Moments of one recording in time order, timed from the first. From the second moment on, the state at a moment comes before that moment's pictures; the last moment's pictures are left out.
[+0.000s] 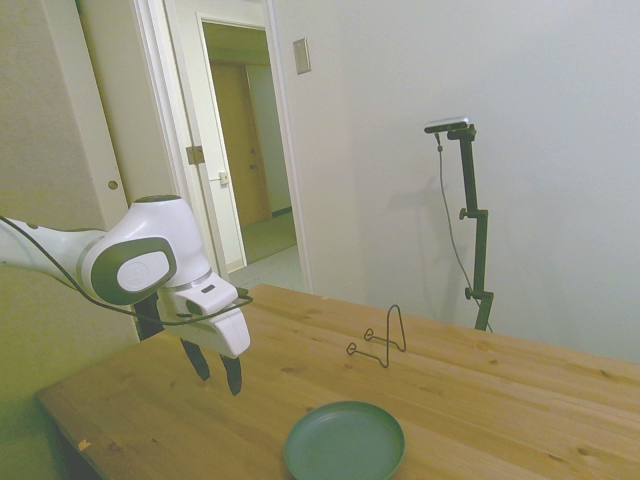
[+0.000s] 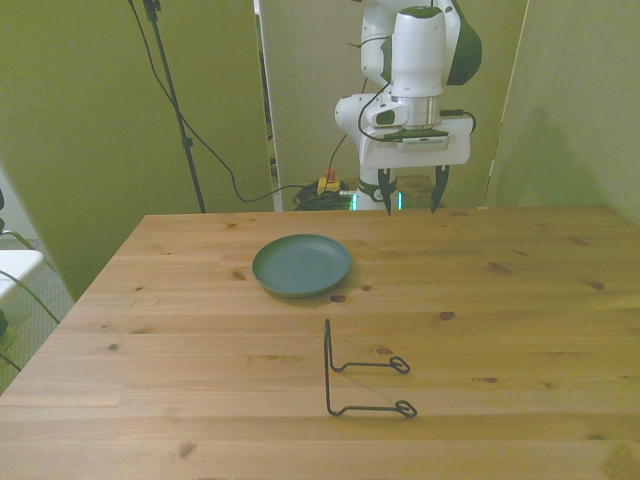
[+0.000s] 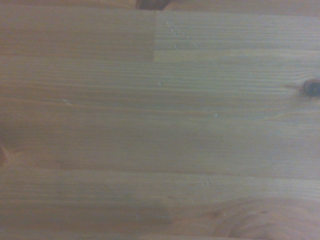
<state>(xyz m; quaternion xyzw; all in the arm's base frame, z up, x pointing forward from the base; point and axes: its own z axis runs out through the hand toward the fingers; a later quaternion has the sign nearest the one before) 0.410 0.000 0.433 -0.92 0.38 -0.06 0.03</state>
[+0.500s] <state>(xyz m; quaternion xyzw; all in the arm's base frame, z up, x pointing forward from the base) 0.419 -0.047 0.447 -0.90 0.42 -0.09 -0.01</state>
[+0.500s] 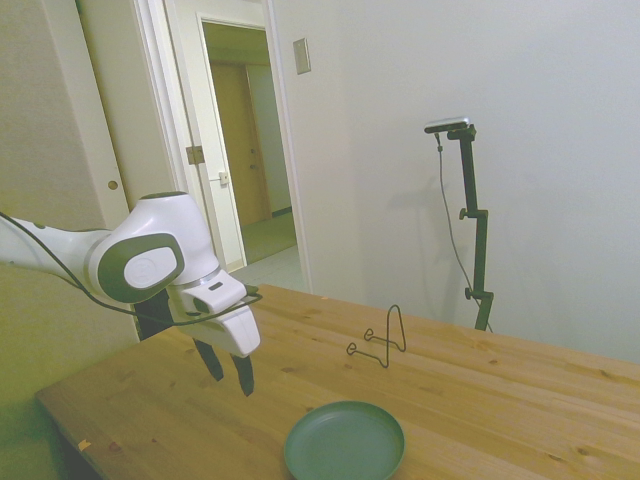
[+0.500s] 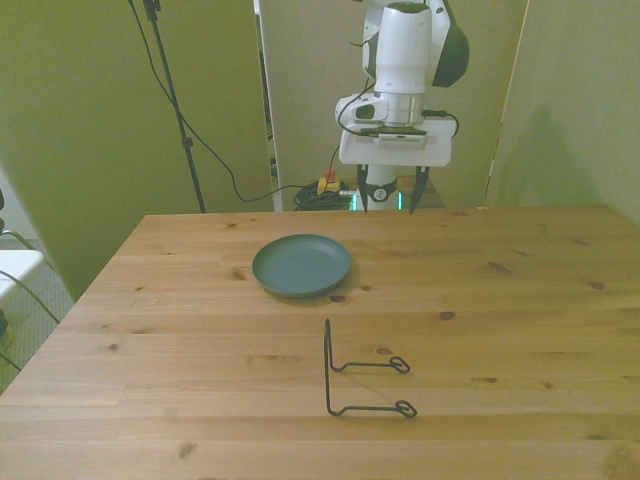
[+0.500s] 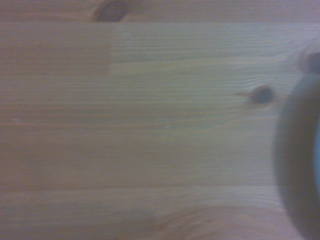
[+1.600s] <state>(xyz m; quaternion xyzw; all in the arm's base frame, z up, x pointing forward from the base) 0.421 -0.307 0.419 -0.87 0.49 -0.10 -0.01</state>
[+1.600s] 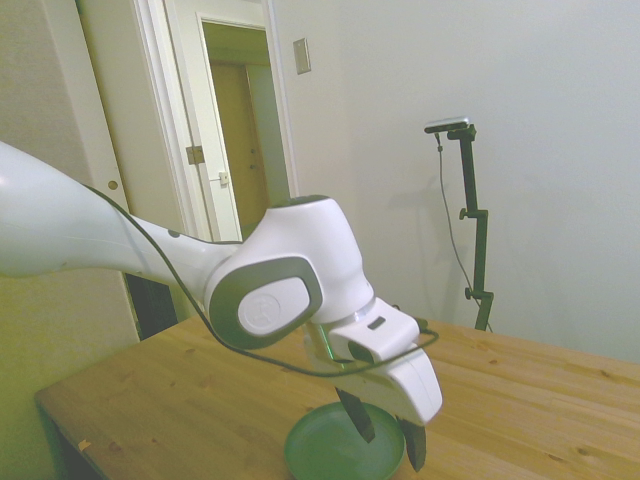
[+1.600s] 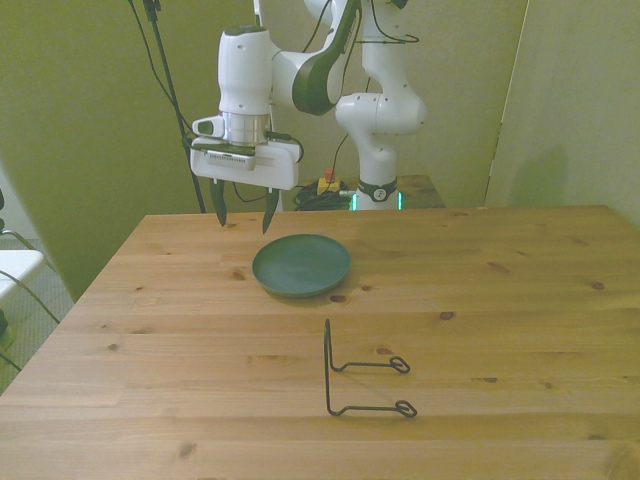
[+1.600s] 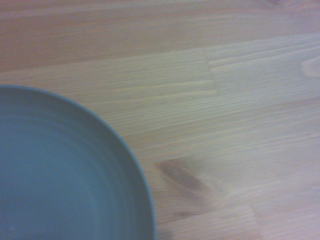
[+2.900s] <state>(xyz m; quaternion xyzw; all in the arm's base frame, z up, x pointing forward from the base) 0.445 -0.309 0.355 -0.87 0.48 -0.03 0.11</state>
